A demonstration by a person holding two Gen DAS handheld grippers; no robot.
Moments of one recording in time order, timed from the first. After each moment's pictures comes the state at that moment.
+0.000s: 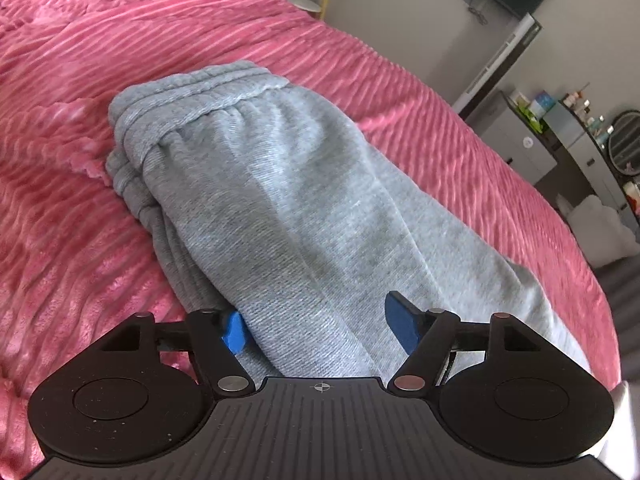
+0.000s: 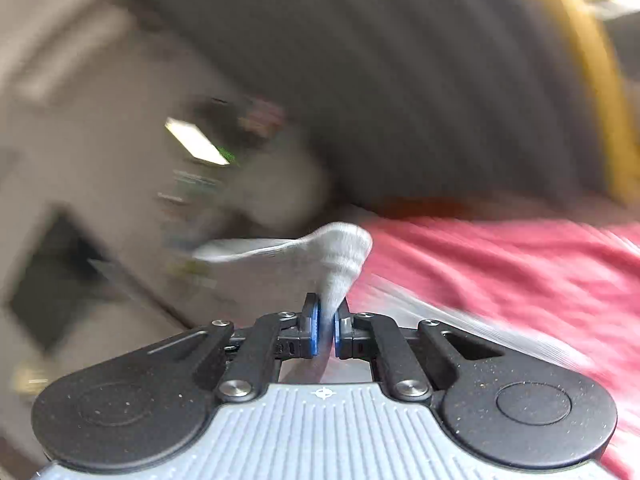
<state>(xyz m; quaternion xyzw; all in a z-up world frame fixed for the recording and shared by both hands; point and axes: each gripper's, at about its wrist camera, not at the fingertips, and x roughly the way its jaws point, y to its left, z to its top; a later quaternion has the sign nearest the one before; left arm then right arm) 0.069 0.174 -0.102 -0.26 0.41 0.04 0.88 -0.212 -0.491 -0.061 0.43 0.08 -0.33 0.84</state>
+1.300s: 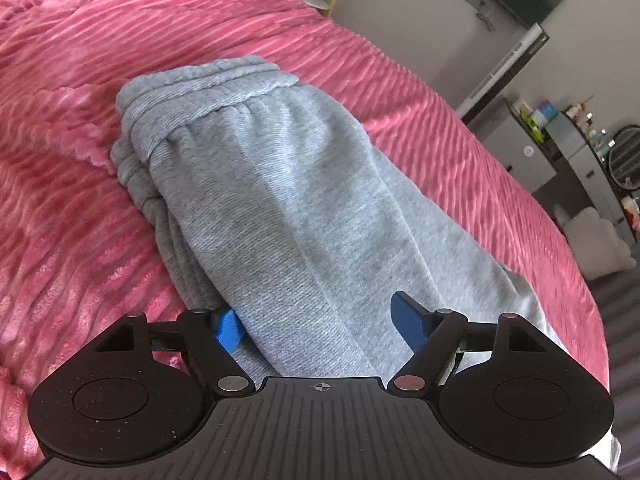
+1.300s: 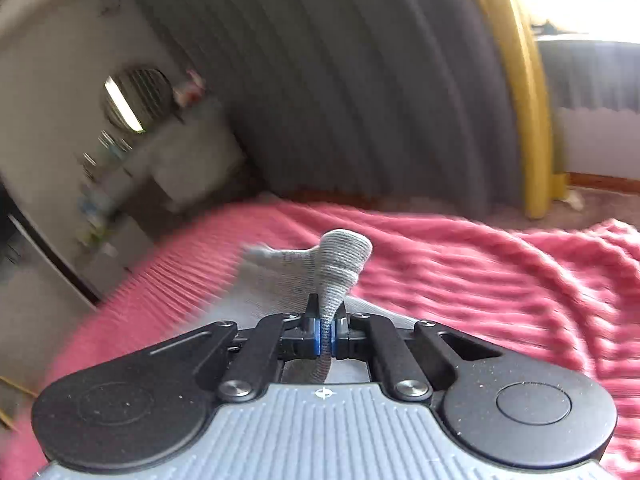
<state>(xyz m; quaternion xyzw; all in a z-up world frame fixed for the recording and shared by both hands) 0.067 0.182 -0.103 -0.28 0.41 0.04 0.87 -0.237 -0.470 -0.090 0.36 0.16 -0.41 0.82</state>
